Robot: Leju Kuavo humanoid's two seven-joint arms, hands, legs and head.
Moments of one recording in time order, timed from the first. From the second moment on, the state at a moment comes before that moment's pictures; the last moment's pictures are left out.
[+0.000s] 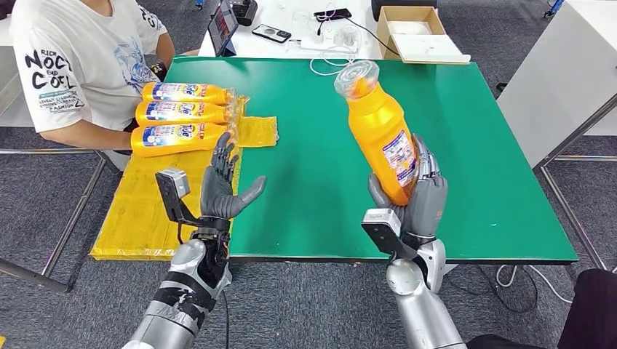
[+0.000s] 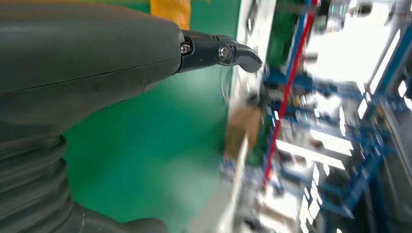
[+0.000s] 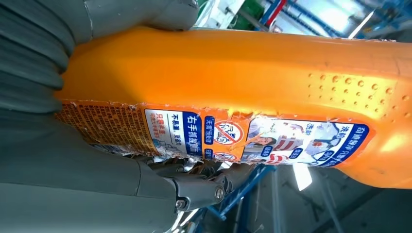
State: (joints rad) left arm -0.39 -0.28 -0.15 -1.04 0.15 -0.06 -0.51; right arm -0.23 0.12 0.15 -1.34 0.52 -0.66 -0.62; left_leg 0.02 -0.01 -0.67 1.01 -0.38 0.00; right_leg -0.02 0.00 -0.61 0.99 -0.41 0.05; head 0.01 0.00
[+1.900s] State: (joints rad) left arm -0.40 -0.28 -0.31 -0.92 0.29 -0.25 -0.45; right arm -0.50 0.28 0.48 -0.67 0.59 -0.48 -0.53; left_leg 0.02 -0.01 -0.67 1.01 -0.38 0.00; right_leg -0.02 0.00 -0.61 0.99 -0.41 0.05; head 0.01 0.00
